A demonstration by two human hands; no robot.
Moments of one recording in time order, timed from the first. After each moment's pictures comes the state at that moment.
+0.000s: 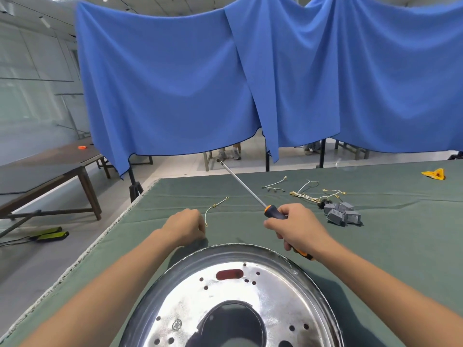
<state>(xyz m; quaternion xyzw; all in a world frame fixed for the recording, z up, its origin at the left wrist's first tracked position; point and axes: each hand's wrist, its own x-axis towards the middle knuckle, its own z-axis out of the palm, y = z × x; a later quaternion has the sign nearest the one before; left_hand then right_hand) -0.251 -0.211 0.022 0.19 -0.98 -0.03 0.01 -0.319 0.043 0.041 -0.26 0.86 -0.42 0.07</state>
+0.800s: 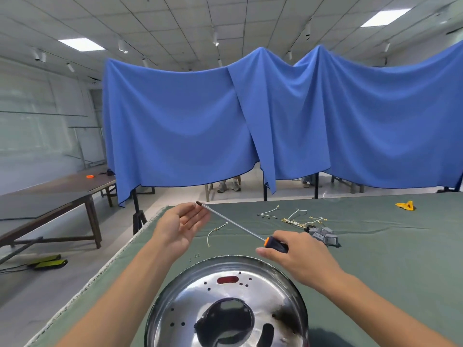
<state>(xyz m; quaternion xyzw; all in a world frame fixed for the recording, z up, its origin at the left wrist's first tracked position) -0.152 -0.117 0.123 0.16 -0.40 -0.86 0.27 -0.249 0.105 0.071 -0.38 0.87 -0.30 -0.11</state>
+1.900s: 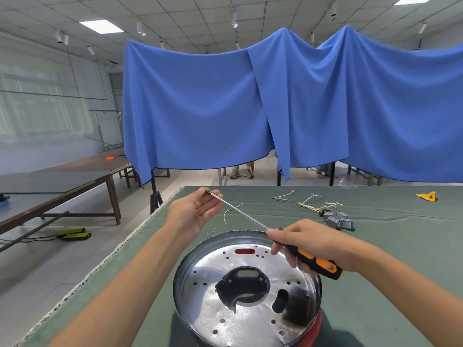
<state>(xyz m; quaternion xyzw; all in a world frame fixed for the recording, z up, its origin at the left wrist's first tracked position) -0.114 -0.107 0.109 0.15 -0.44 -0.83 0.31 -0.214 0.111 0.098 -0.38 0.78 -0.40 0.30</state>
